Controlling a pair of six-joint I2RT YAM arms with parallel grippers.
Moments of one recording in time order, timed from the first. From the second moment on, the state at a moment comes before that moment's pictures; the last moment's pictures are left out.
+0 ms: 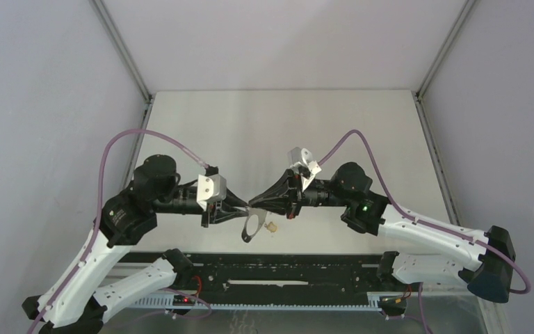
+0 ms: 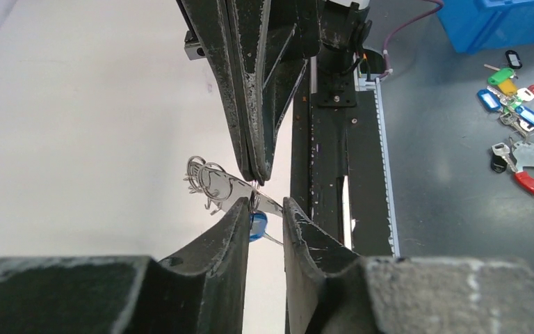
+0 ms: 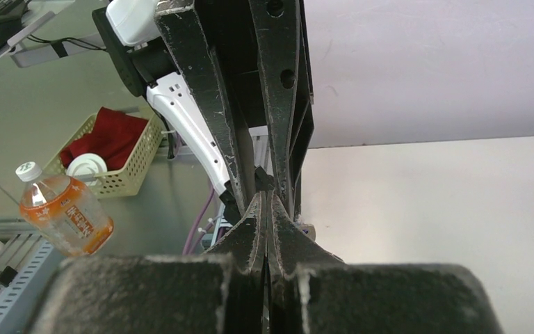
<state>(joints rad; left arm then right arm) -0.72 0.75 1.15 -0.77 0.75 0.32 1.05 1.09 0.87 0.44 -0.56 0.25</state>
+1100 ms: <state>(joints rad) -0.72 0.82 1.22 -0.98 0.67 0.49 0.99 1.36 1.55 -0.58 -0.68 -0.10</state>
